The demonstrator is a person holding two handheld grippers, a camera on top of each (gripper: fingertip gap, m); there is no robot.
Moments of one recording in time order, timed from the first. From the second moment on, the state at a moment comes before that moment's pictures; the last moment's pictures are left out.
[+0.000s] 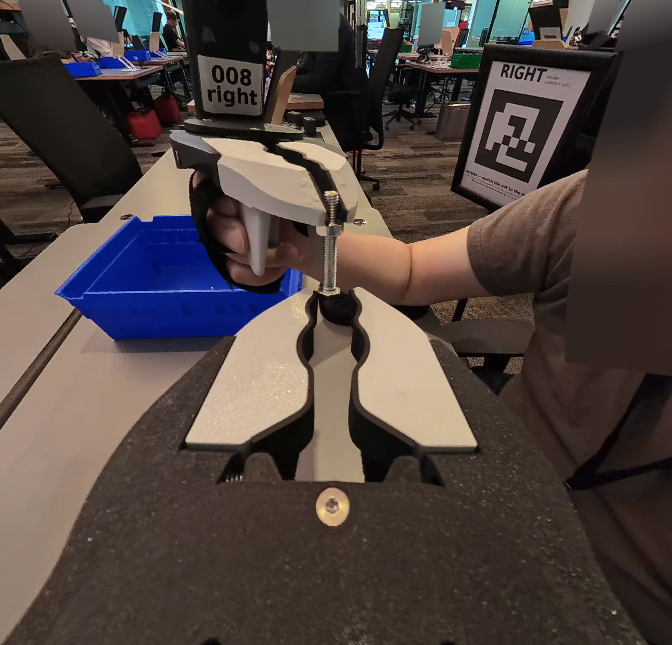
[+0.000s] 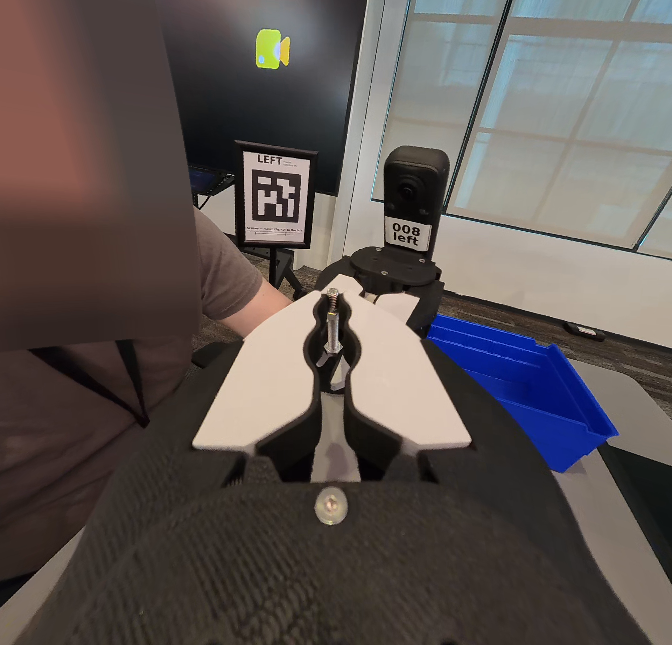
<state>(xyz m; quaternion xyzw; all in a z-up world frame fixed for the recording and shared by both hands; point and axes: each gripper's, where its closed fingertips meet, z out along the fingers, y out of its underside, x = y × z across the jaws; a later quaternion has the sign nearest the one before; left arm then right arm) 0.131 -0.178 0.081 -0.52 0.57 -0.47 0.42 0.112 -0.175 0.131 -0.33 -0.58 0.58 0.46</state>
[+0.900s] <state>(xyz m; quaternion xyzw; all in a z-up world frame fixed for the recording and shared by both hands) 0.127 -0.161 0.085 -0.54 0.55 -0.45 0.45 0.112 -0.158 0.133 -0.36 -0.56 0.57 0.48</state>
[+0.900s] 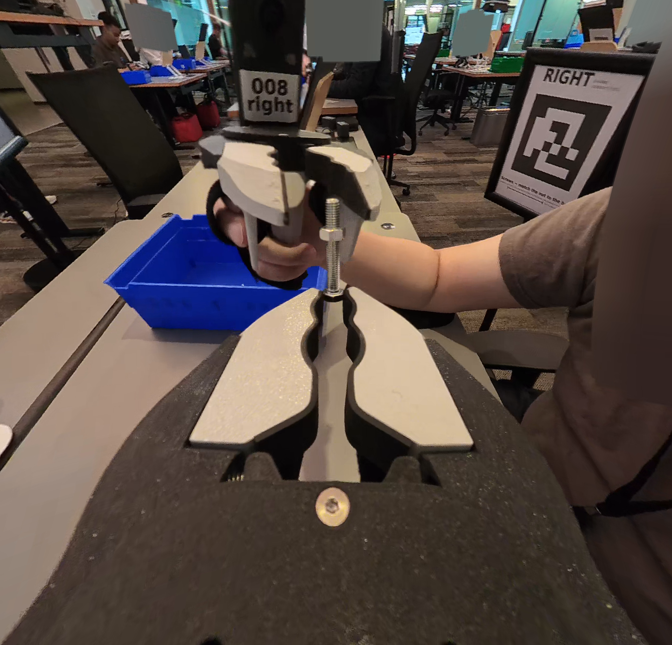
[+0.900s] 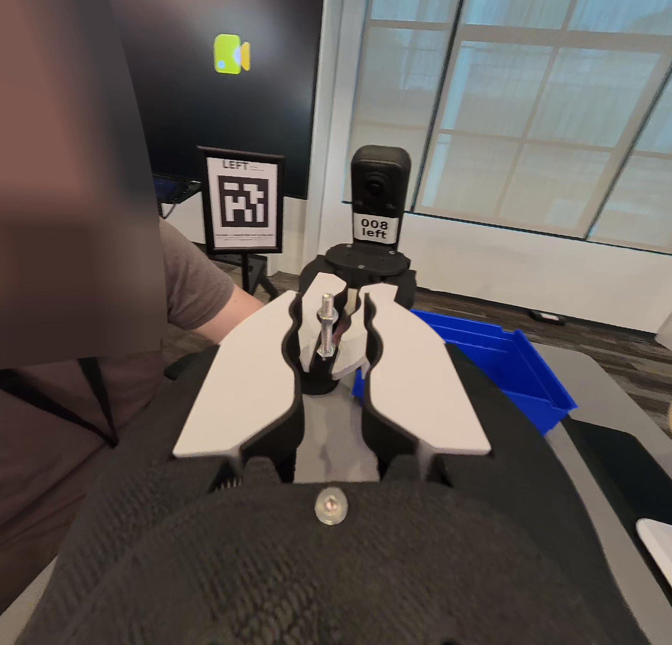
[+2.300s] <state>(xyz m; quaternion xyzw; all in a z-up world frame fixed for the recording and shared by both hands) 0.135 -0.170 0.094 -0.52 0.53 -0.50 0.45 0.095 -0.164 0.137 -0.37 -0.52 0.62 0.46</state>
